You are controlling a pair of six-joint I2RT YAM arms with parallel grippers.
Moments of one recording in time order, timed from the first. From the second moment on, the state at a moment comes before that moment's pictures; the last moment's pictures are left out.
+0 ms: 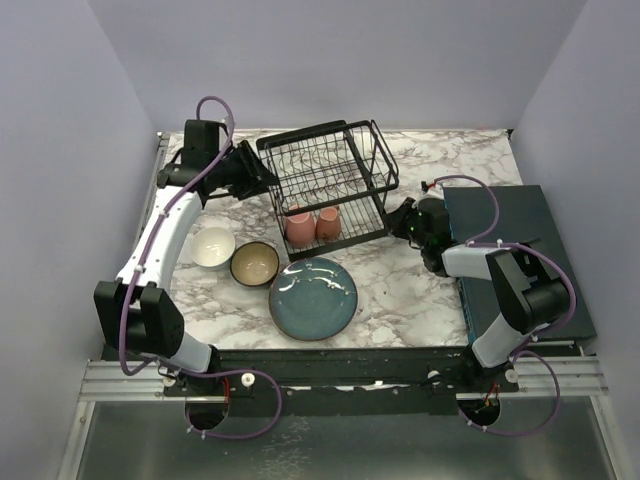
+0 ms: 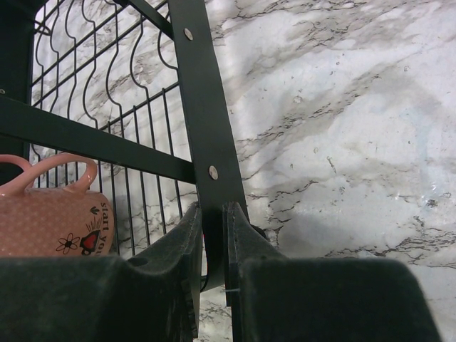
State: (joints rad) left arm -0.14 1.52 1.44 -0.65 0.47 -0.64; right arm 0.34 1.66 0.64 0.61 0.00 0.56
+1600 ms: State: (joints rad) left arm -0.08 1.15 1.06 -0.70 0.46 -0.66; right arm 0.32 1.22 0.58 0.23 -0.12 0.48
